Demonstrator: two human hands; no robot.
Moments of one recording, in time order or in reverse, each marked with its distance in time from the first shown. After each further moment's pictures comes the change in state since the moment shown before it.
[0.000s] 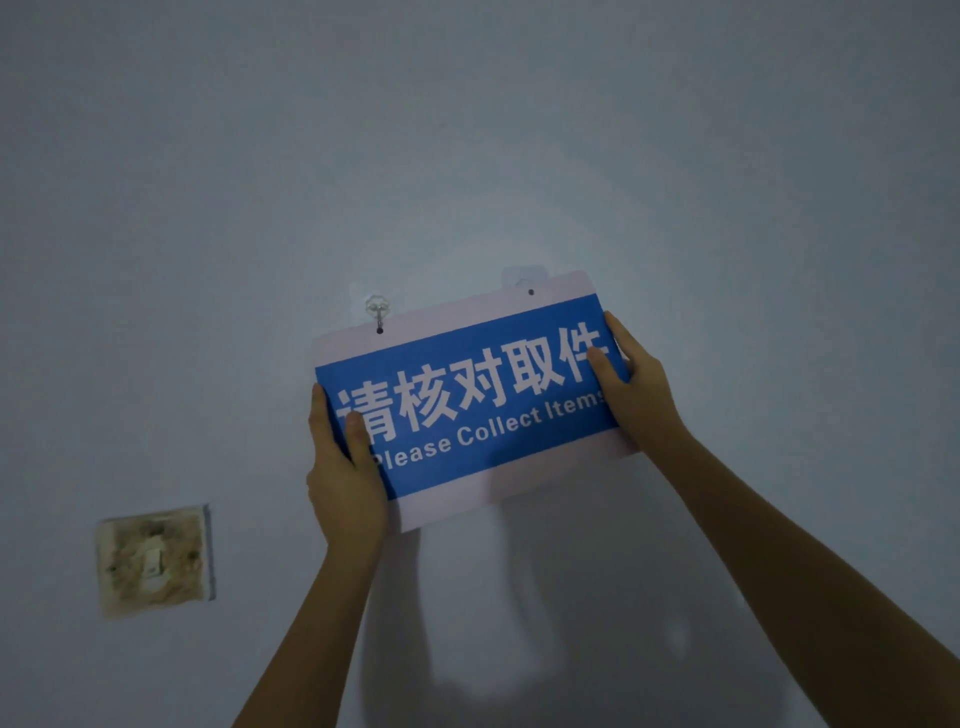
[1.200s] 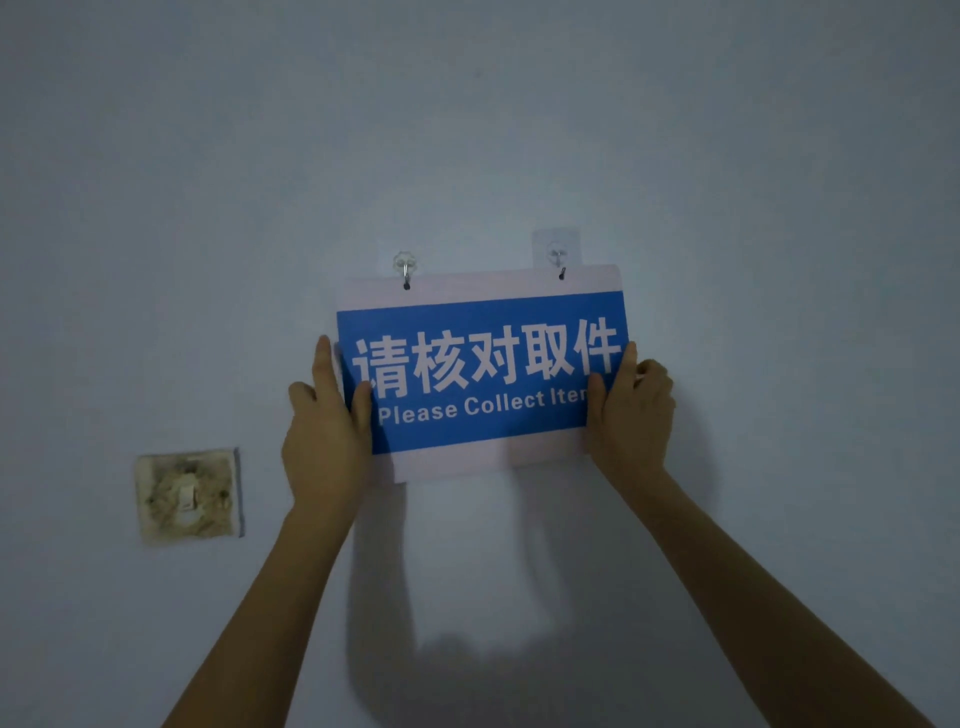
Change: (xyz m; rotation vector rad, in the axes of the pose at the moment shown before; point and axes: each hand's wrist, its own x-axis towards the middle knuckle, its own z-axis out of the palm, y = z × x) left_hand 0.016 -0.011 -0.034 0.601 -0.027 0.146; right_hand -0.049 0.027 0.047 -0.797 0.199 -0.040
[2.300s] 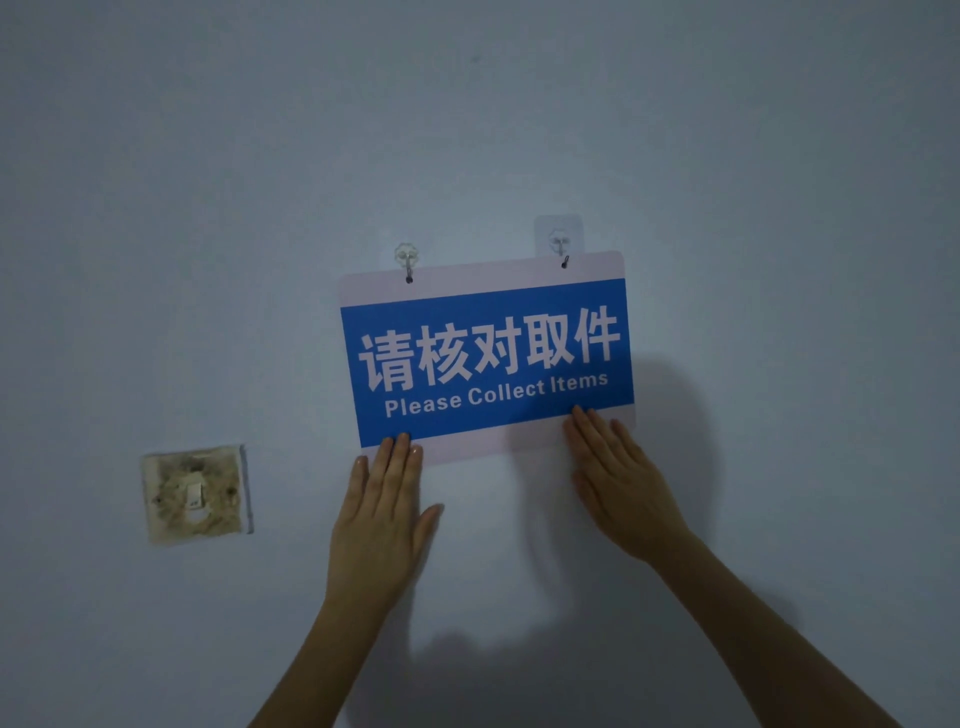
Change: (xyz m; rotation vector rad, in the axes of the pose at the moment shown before) left_hand -0.066 -0.071 0.055 0.484 -0.147 0.607; right_hand -0.058 0.055 0.025 -0.257 -0.267 -0.616
